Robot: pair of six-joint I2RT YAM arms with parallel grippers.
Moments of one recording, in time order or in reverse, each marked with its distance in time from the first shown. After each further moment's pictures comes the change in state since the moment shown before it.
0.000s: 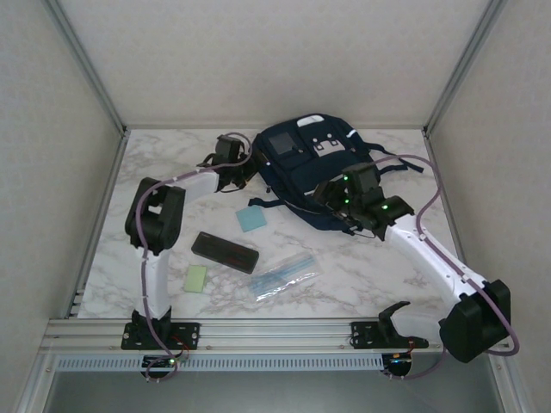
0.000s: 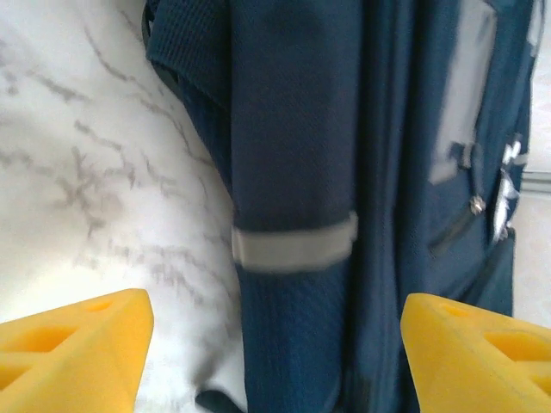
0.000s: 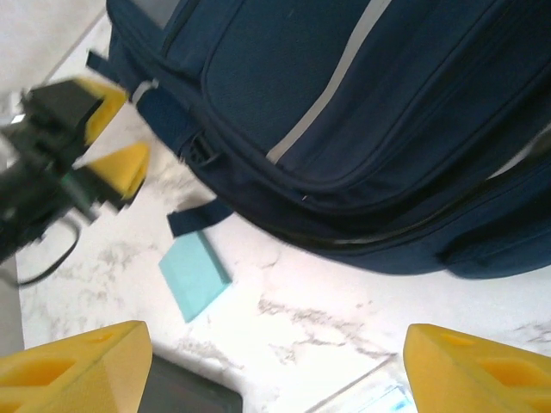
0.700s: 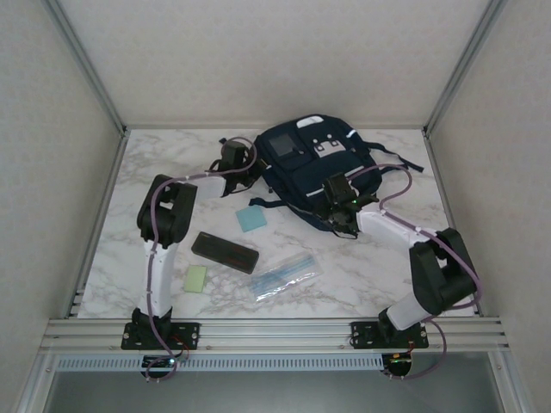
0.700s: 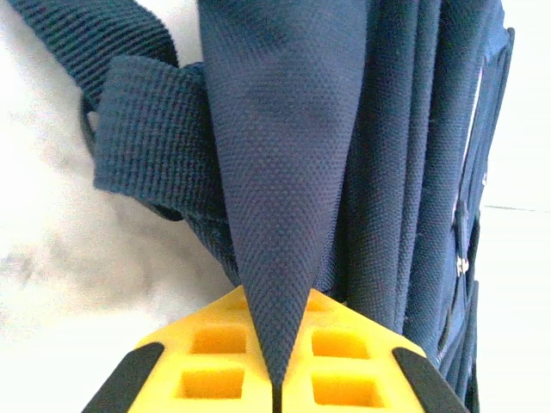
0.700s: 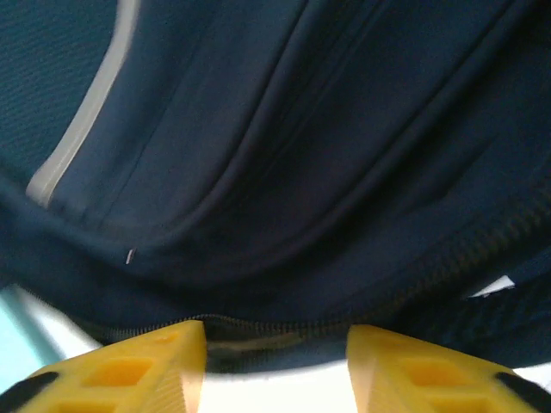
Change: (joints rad) left arm -0.016 0.073 -0.038 0.227 0.019 -0.117; right arm -0.020 0.325 -0.057 0.124 0.130 0.025
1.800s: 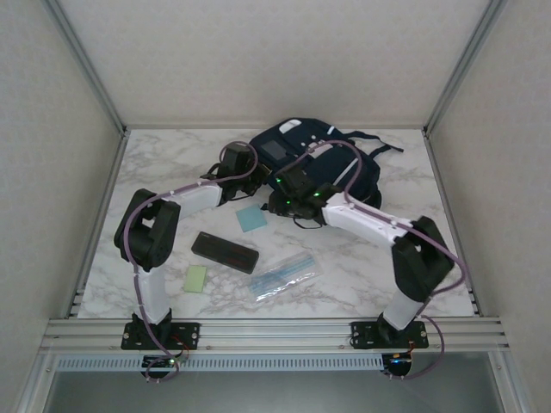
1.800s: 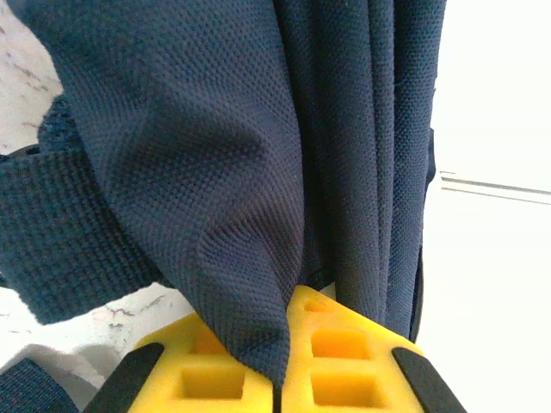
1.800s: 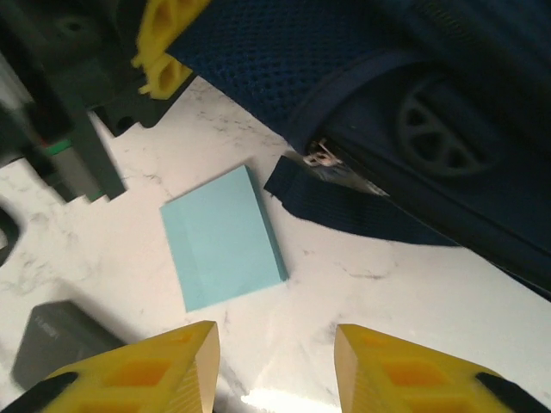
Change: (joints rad) left arm -0.092 -0.273 -0.156 -0.134 -0.085 -0.120; right arm 0.291 0.174 0.319 -0.004 -0.008 -0.163
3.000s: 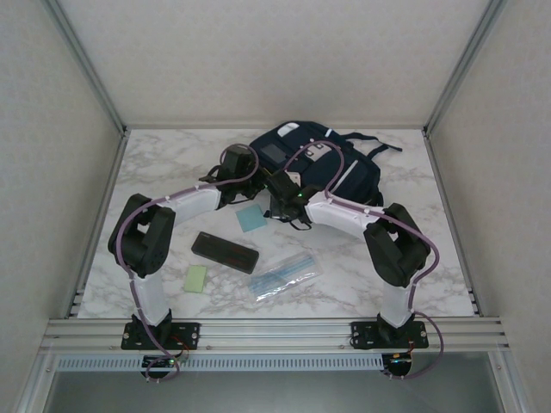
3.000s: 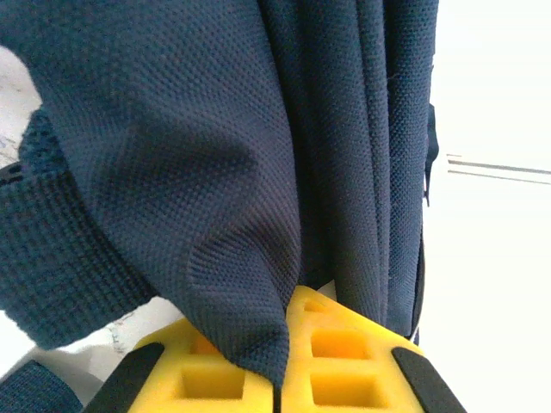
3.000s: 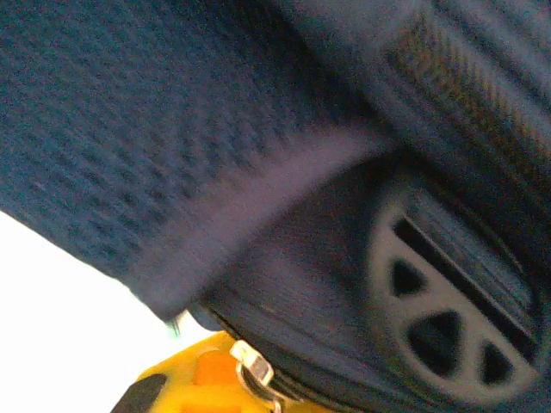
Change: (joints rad) left arm -0.017 -0.064 -0.029 -0.052 -0.012 0.020; right arm 0.001 0.129 0.041 -0.058 0.145 -0.101
